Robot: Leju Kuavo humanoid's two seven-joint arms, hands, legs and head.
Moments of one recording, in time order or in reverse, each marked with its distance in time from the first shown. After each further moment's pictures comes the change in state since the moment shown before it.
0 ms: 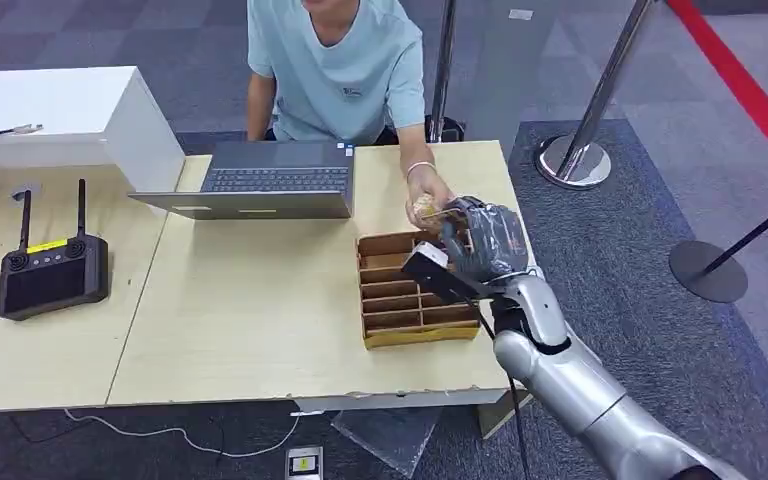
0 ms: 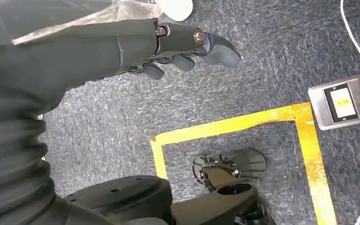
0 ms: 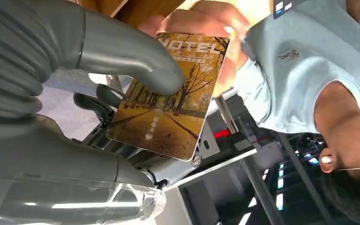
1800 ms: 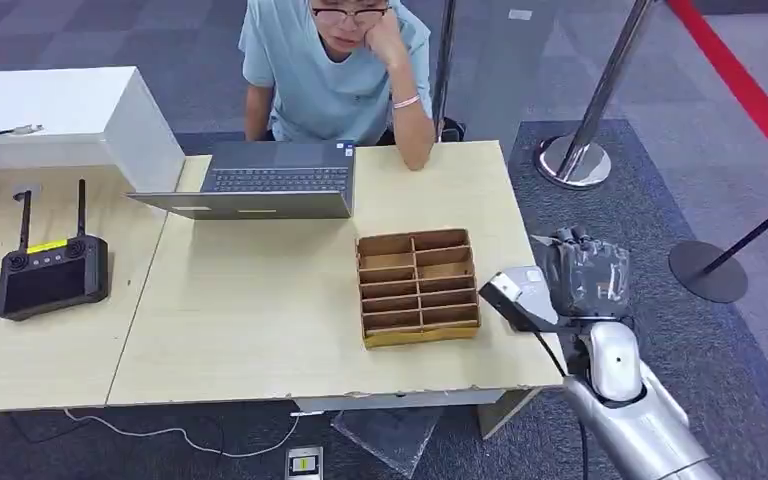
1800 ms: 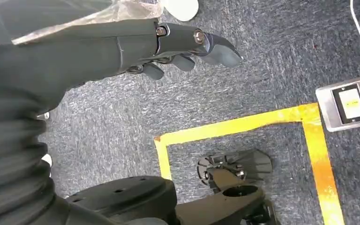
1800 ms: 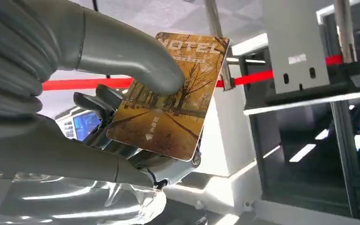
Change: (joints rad) left arm 0.002 -0.003 0.000 0.000 -0.002 0.009 0.024; right arm 0.280 -0.137 -0.291 -0.117 0.507 -0.080 0.220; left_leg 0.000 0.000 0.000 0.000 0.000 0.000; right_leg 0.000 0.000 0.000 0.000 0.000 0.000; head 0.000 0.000
